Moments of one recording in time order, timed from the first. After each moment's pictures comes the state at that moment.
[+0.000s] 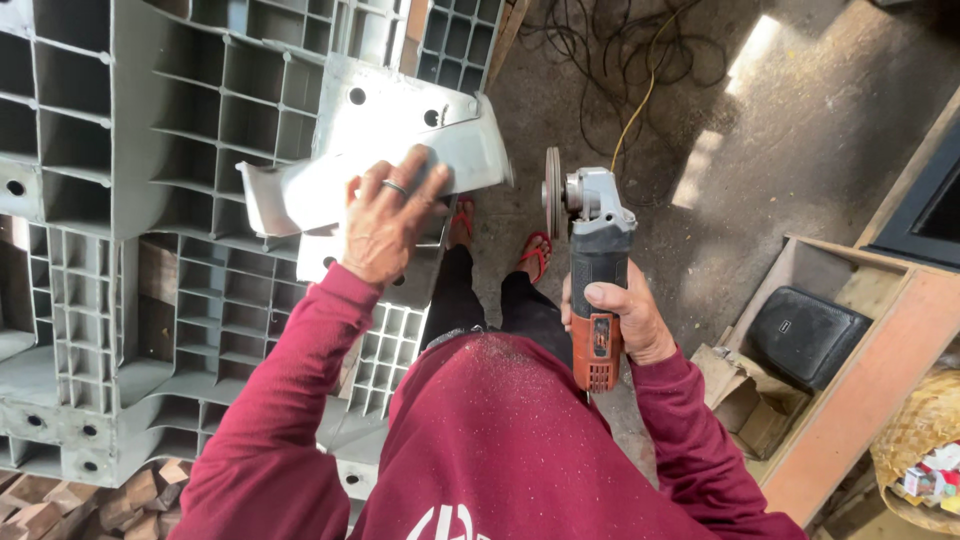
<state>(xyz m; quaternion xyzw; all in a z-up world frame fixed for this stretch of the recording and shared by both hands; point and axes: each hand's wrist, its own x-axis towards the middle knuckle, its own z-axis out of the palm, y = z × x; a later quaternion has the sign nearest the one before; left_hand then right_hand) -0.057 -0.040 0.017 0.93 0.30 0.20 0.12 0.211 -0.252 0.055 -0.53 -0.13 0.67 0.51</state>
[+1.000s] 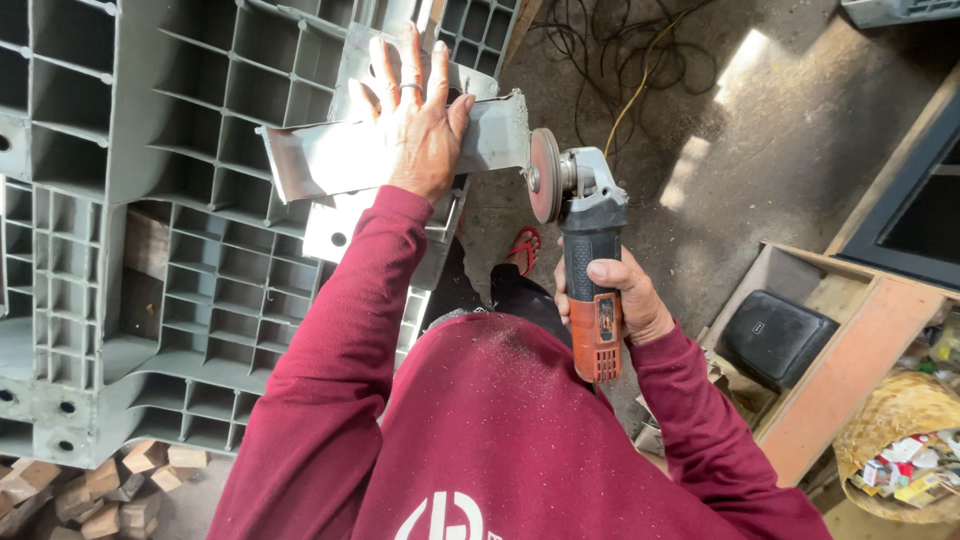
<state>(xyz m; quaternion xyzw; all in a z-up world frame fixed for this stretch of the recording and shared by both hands) 0.004 0.001 -0.016 0.84 0.51 0.10 0.18 0.195 -0.232 0.077 -0.47 -0.08 0.73 0.48</state>
